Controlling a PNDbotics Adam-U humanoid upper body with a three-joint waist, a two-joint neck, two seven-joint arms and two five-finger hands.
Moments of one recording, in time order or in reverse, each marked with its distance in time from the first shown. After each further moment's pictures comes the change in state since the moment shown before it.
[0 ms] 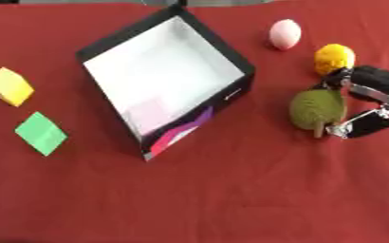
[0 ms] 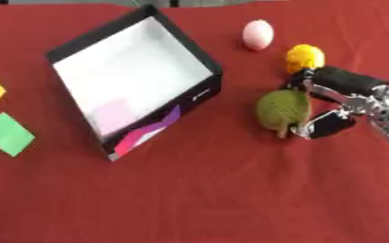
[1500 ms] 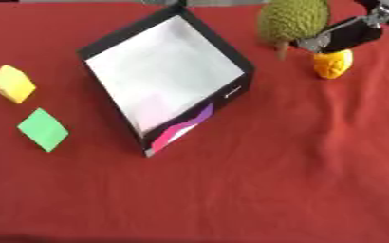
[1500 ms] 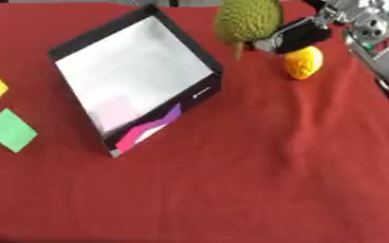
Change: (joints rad) left arm -0.026 0.033 0.067 -0.164 -0.070 -0.012 0.134; right arm -0.366 0.081 0.011 0.034 -0.220 0.001 -0.057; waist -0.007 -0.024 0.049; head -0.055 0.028
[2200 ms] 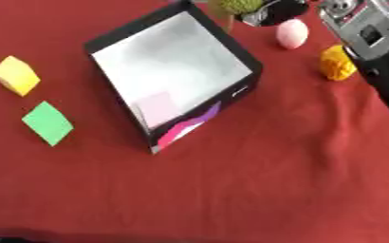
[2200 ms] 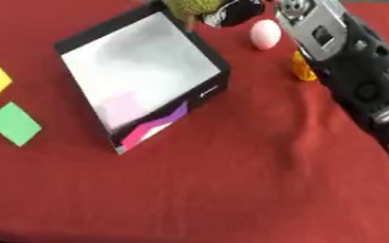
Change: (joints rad) left arm -0.042 0.057 -0.038 -0.102 -0.049 0.008 -0.022; right arm -0.168 0.150 0.013 0.306 0.147 -0.074 -0.009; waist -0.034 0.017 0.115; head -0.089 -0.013
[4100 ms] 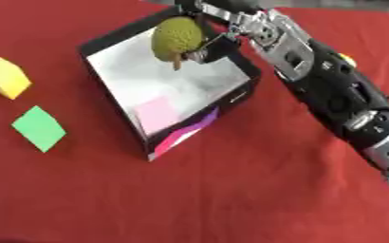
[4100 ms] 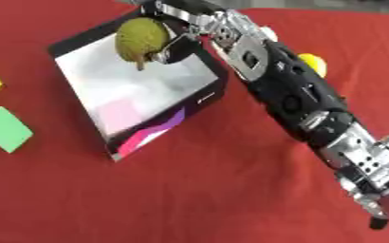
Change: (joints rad) left arm -0.031 -0.001 -0.030 -0.030 -0.001 -0.011 -0.047; right arm -0.017 0.122 0.063 0.054 0.072 -0.070 0.176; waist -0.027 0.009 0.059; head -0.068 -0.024
